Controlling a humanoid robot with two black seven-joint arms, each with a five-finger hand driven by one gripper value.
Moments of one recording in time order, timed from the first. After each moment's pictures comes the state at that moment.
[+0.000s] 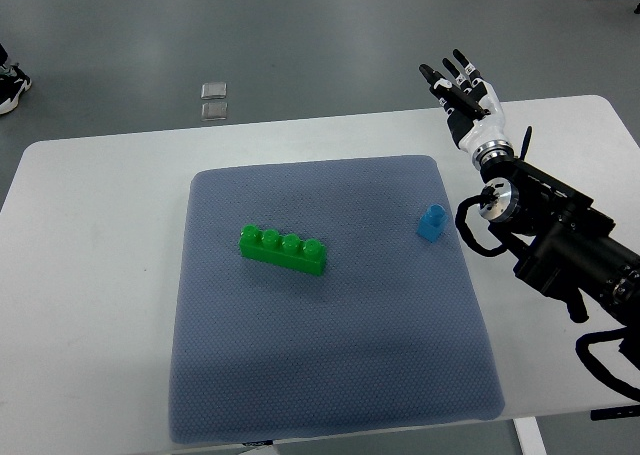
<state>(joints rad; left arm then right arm) 0.02 0.00 -0.10 -0.14 0.07 0.00 0.01 0.87 -0.04 0.67 0.47 0.04 0.01 0.46</state>
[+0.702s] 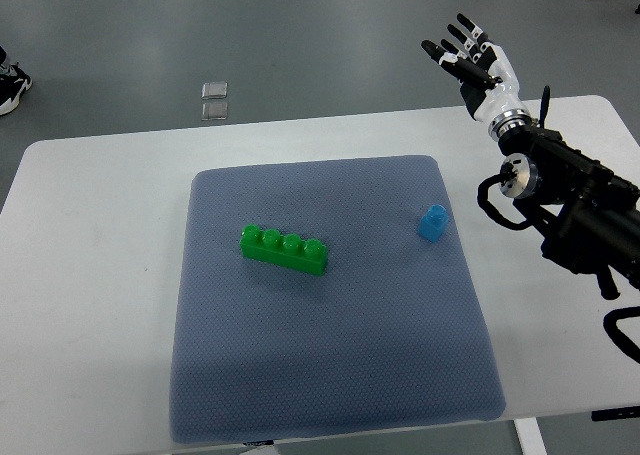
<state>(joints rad) 0.02 0.00 -0.10 -0.15 0.07 0.00 0.01 0.96 -0.16 0.56 0.53 -0.16 0.01 0.44</state>
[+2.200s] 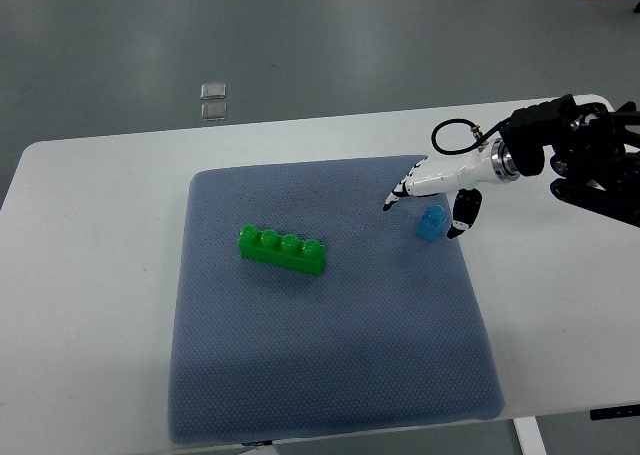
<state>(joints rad) 0.02 0.00 -0.10 -0.14 0.07 0.00 0.01 1.25 -0.49 -0.15 0.98 -1.64 0.21 0.42</state>
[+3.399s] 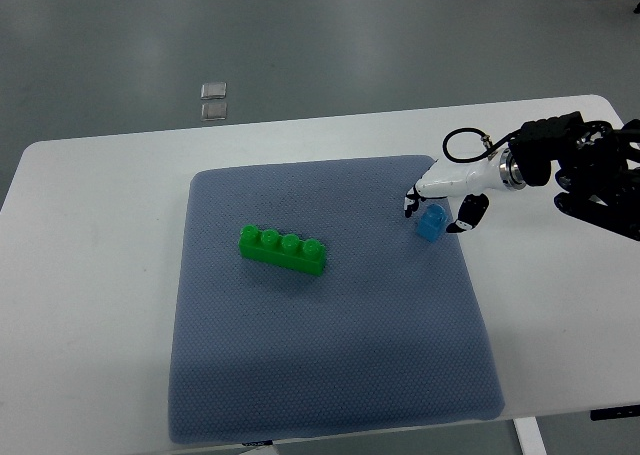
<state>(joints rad) 0.02 0.00 -0.10 -0.14 0.07 0.00 0.01 1.19 -0.47 -0.15 0.90 -1.67 0.13 0.42</state>
